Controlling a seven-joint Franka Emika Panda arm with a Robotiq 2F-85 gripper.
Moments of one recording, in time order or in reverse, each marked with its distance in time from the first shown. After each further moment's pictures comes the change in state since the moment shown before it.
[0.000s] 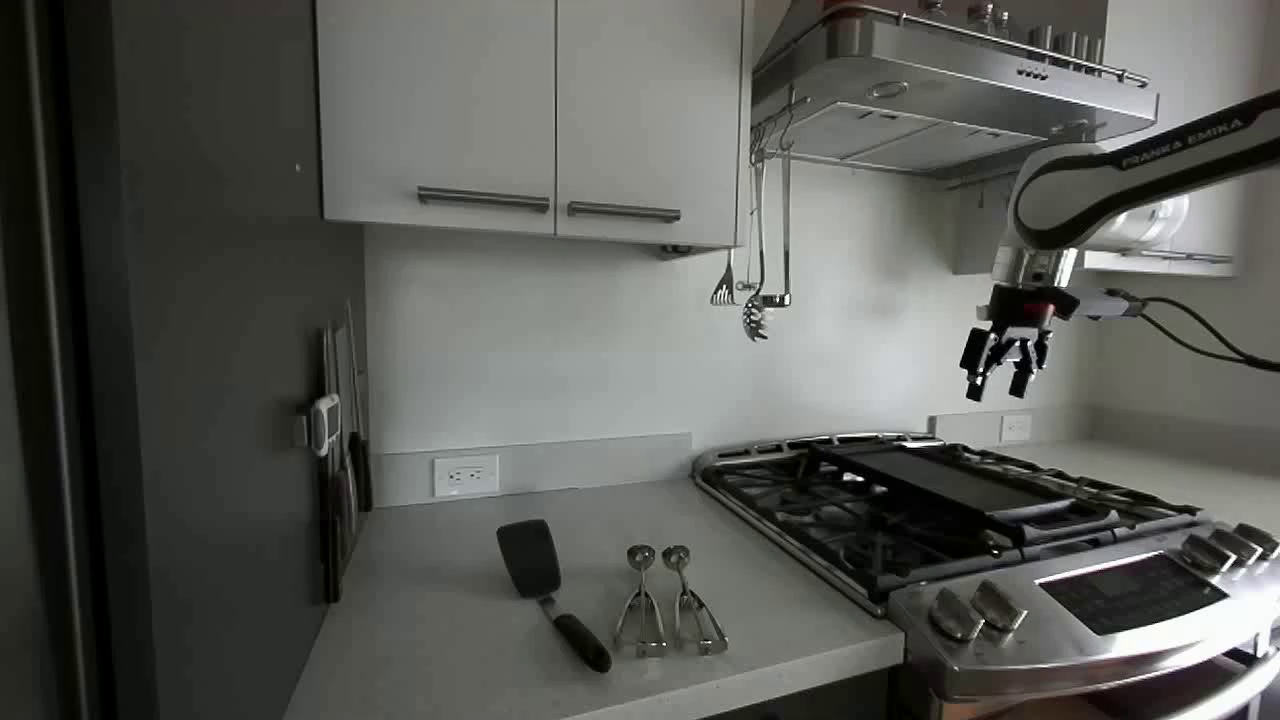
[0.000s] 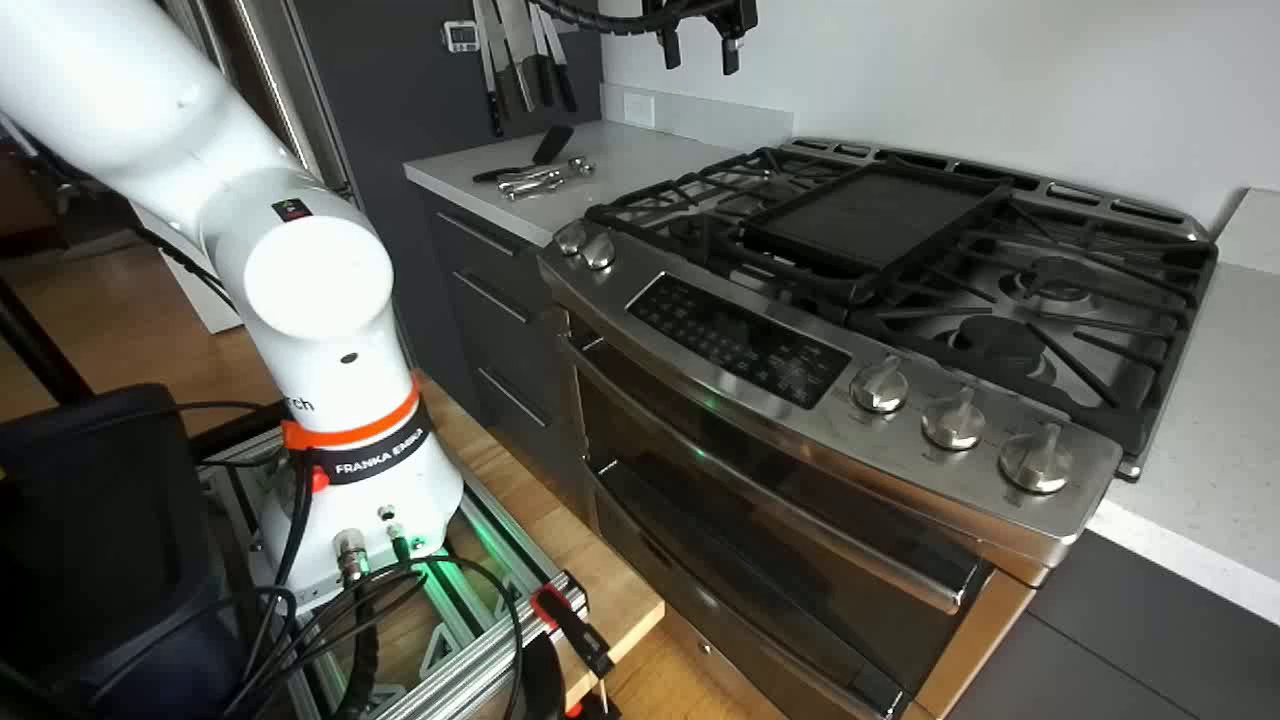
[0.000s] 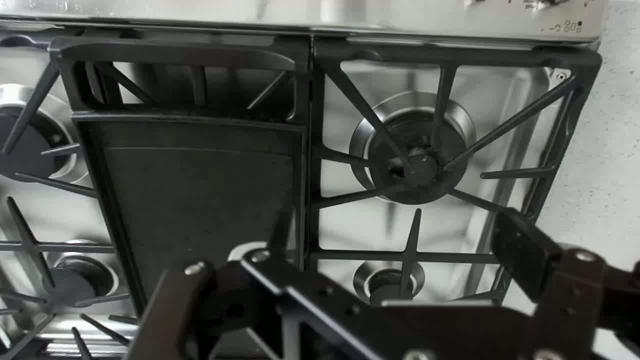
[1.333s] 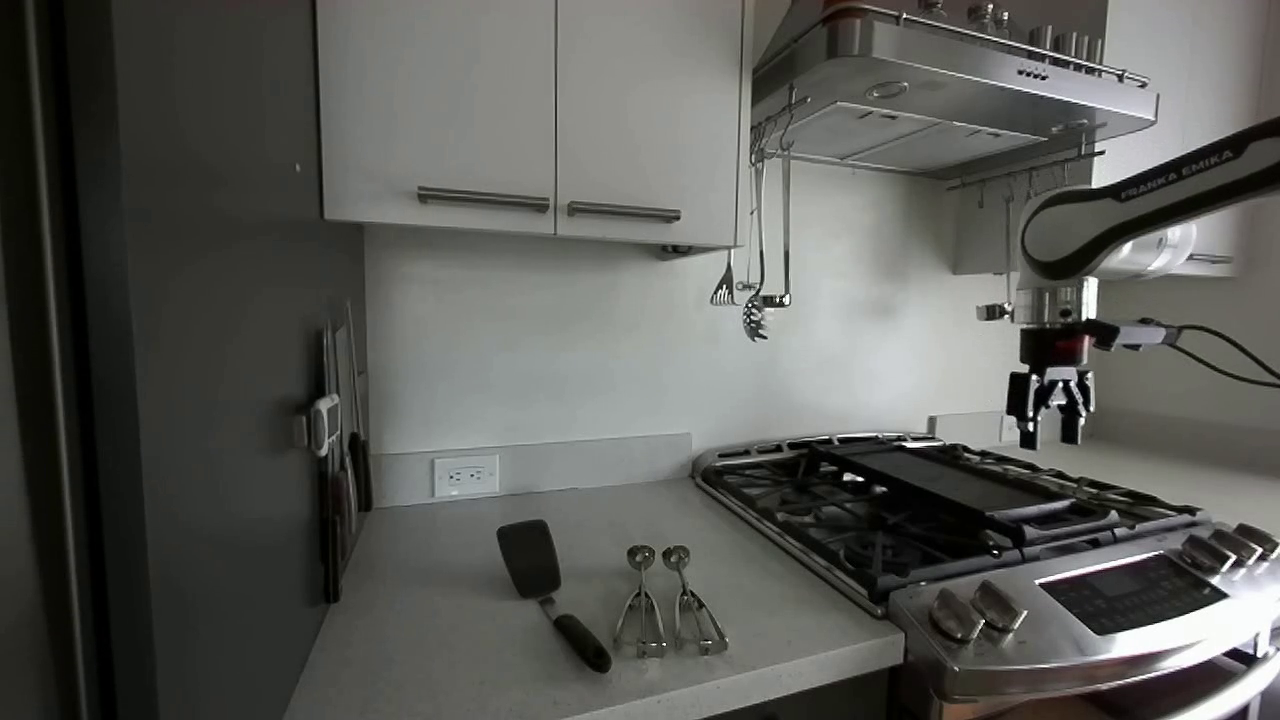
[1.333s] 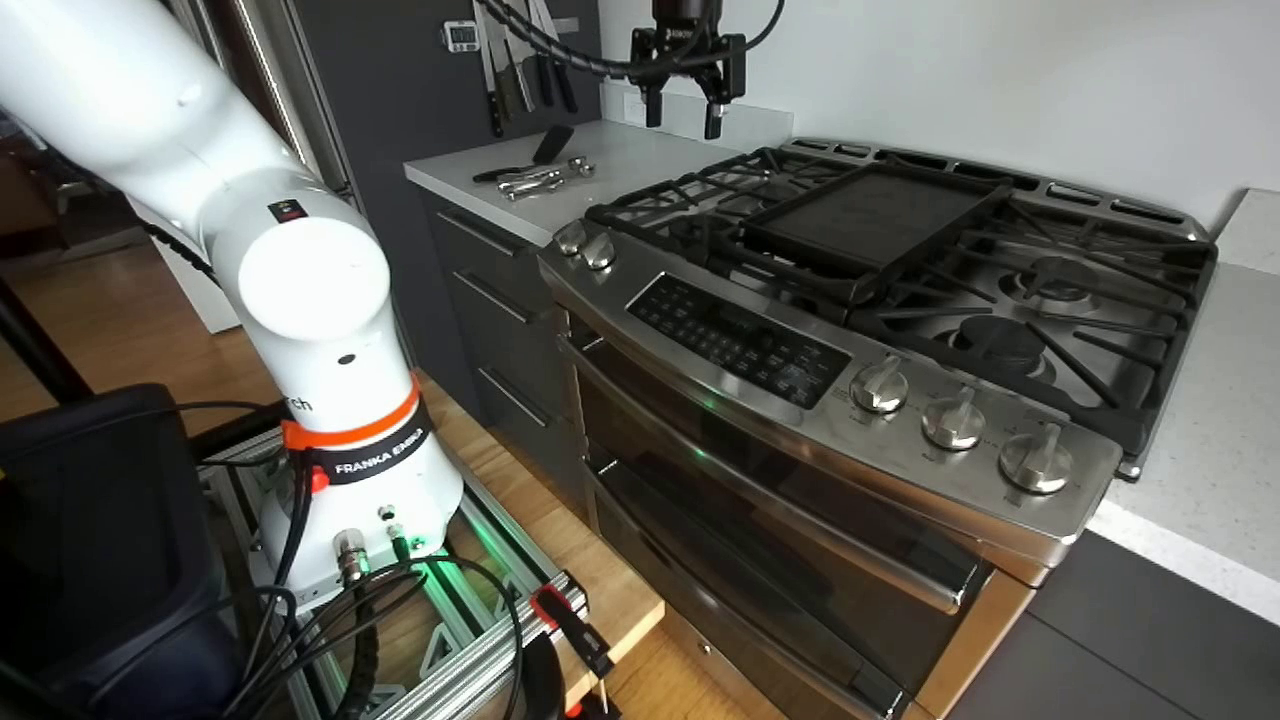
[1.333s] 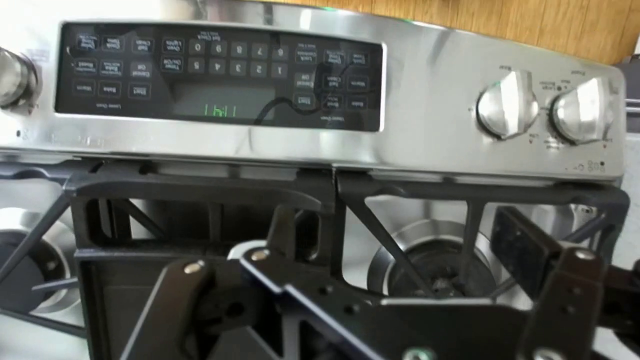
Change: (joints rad) arm -0.030 0.016 -0.036 -0.071 -0.029 -0.162 -0.073
